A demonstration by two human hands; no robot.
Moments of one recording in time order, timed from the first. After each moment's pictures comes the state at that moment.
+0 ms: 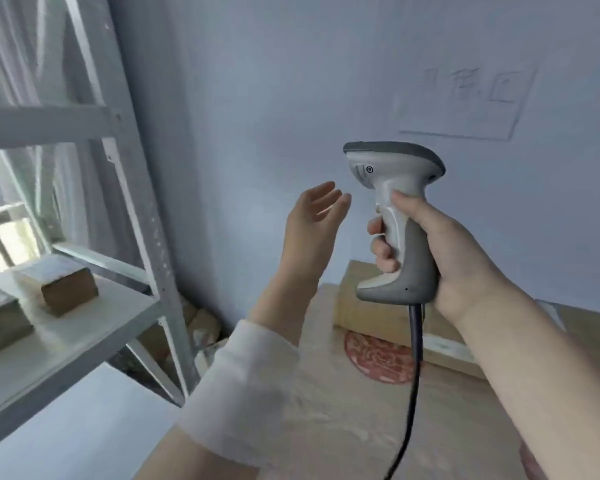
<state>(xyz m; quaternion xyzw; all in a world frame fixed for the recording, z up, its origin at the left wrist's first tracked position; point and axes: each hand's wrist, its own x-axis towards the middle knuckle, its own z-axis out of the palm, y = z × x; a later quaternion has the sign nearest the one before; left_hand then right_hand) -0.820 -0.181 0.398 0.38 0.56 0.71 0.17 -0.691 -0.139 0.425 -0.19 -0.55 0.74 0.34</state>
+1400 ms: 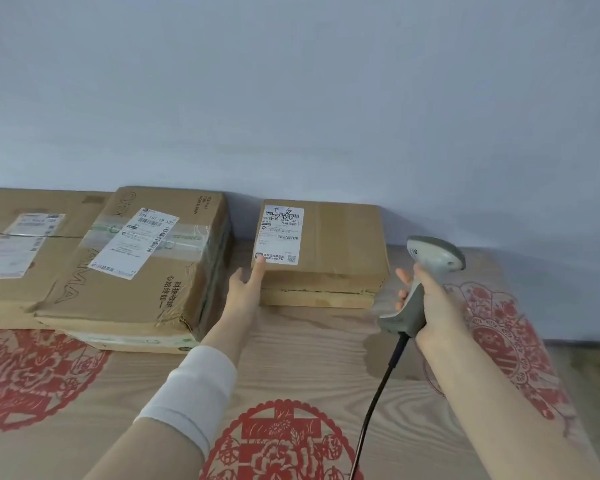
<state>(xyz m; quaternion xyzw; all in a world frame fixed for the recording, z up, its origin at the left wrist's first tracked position) -0.507 0.360 0.033 0.18 0.73 0.46 0.46 -0.272 0.409 0.084 -0.58 -0.20 0.65 0.45</state>
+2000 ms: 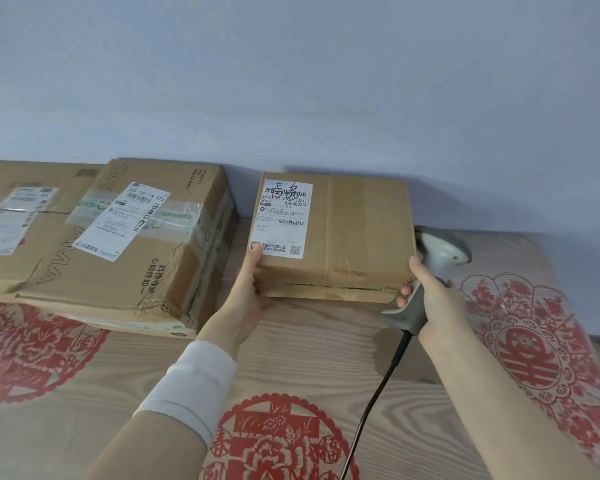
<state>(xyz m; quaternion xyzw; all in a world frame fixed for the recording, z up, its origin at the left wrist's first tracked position) -0.502 0.364 -0.001 0.11 0.60 0.55 0.57 -0.269 0.437 0.033 -0.60 -0.20 0.64 0.43</state>
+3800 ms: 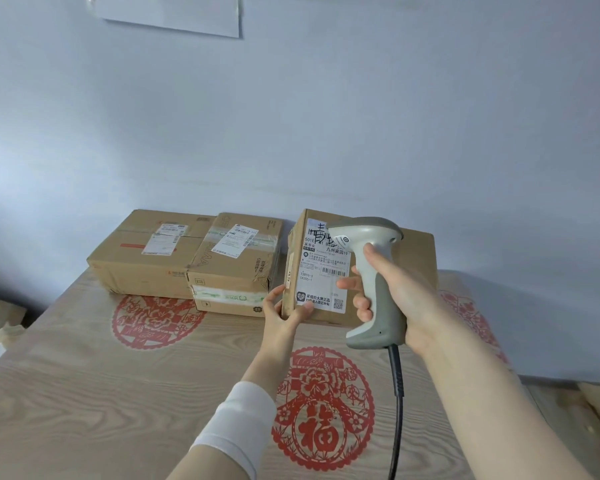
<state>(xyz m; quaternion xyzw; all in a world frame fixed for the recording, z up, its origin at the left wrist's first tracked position) -0.459 0.116 0.145 0.27 0.53 0.64 0.49 -0.314 0.138 0.296 -0.44 -0.44 0.71 0.32</state>
